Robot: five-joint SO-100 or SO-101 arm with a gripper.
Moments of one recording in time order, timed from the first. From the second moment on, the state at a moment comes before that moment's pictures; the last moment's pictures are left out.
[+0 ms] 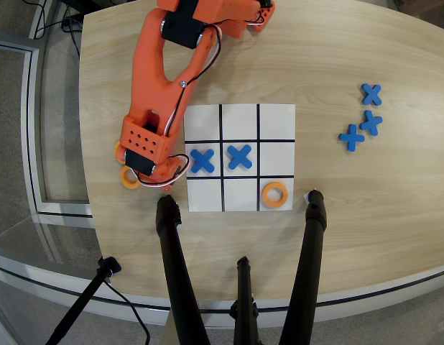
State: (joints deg) arm 27.2 60.7 82.4 49.5 -90.6
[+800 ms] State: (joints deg) arm 14.1 95.8 101.8 63.2 -80.1
